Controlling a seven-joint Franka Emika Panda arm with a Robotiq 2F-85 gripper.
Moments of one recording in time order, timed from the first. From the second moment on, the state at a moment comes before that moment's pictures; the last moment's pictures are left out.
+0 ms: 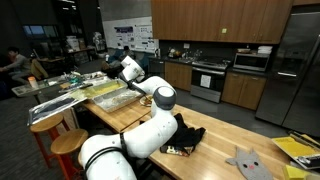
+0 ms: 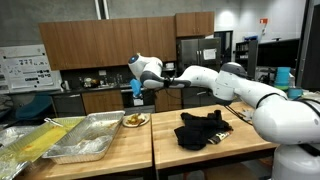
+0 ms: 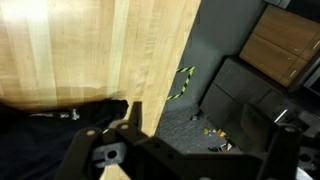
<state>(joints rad) -0.30 1.50 1.86 -1.56 -2.23 1.17 2.60</state>
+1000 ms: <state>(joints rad) -0.16 1.45 1.81 -1.30 -2.19 1.07 2.60</state>
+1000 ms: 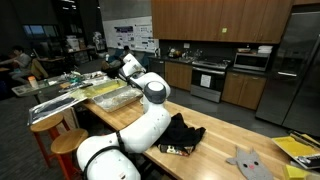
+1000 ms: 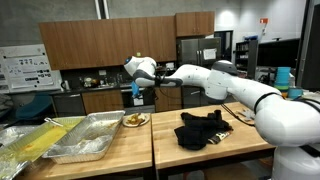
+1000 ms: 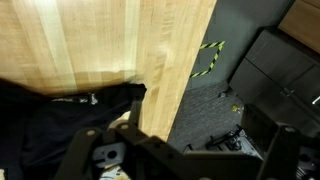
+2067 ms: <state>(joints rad) -0.06 1.42 1.83 -1.21 -2.20 1.09 2.58</state>
